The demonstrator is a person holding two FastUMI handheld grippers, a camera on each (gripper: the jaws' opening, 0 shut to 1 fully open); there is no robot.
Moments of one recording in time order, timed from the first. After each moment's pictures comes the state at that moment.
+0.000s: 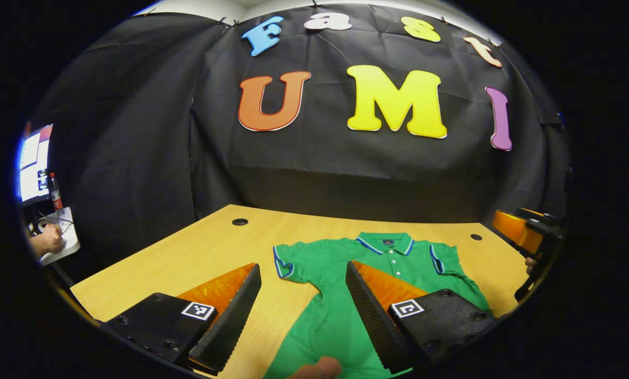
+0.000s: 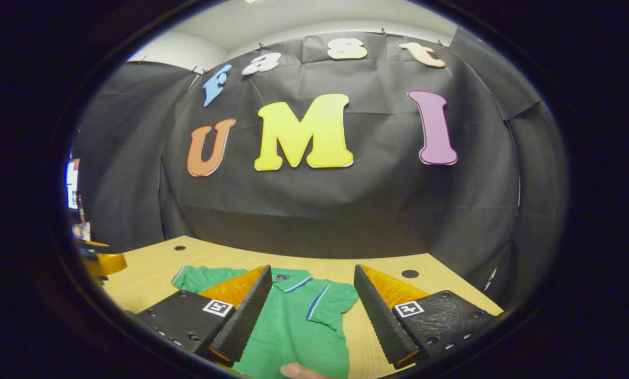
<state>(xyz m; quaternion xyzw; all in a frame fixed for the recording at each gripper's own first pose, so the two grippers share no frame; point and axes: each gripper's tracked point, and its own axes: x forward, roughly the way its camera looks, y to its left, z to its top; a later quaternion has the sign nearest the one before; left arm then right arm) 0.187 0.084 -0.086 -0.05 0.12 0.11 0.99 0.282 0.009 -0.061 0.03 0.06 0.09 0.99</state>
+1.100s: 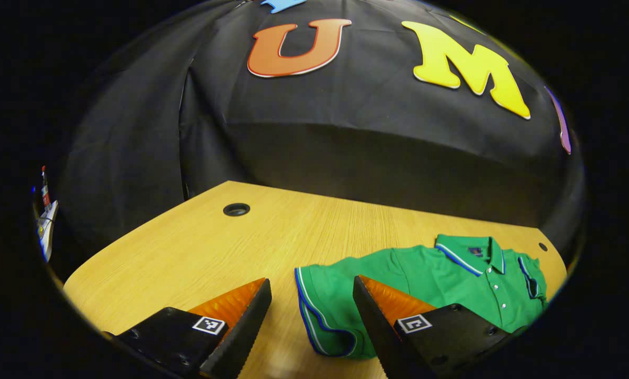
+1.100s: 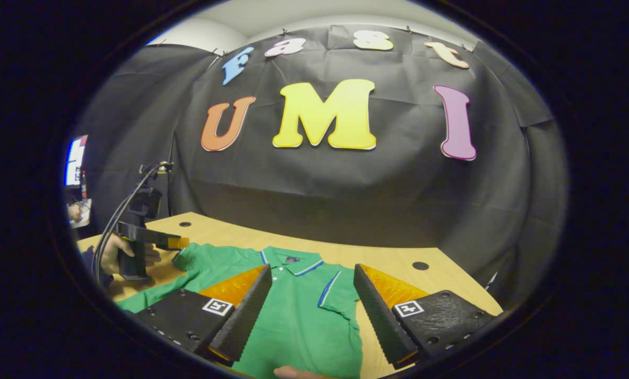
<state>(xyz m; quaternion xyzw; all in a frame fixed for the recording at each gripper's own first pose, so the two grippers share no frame) 0.347 0.168 -0.215 -0.08 0.23 0.11 0.96 0.280 0.046 -0.107 -0.01 0.10 0.10 0.99</state>
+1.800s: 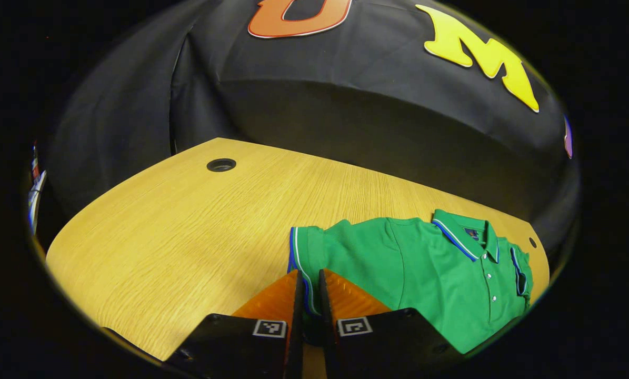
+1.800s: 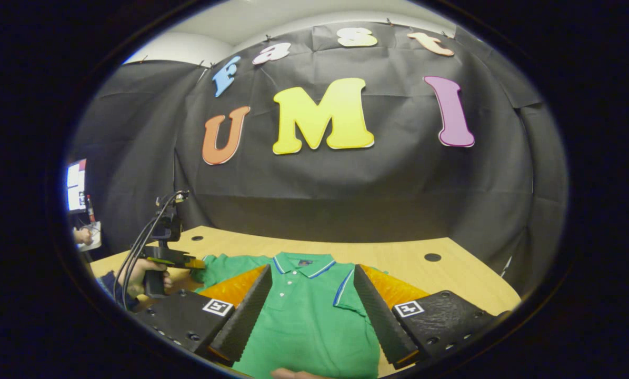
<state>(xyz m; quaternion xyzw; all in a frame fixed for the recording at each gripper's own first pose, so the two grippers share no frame) 0.349 0.154 -0.235 -0.13 0.28 0.11 0.95 0.275 0.046 -0.097 0.05 0.11 0.11 0.99</state>
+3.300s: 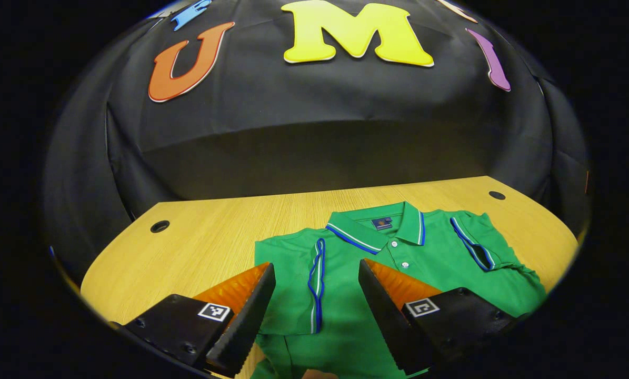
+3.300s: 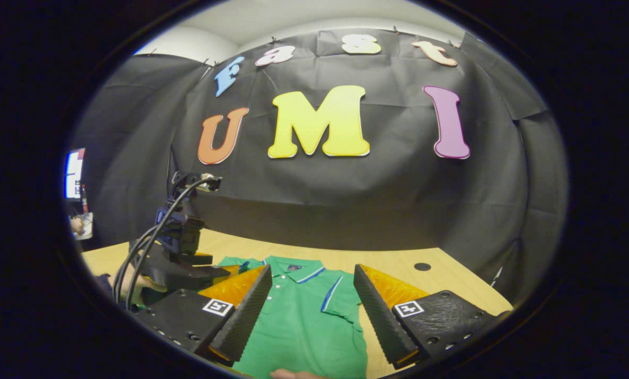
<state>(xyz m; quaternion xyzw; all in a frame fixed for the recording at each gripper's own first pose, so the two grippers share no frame) 0.348 0.019 -0.181 0.01 0.20 -0.03 0.98 0.282 0.034 -0.095 0.02 0.08 0.09 0.99</state>
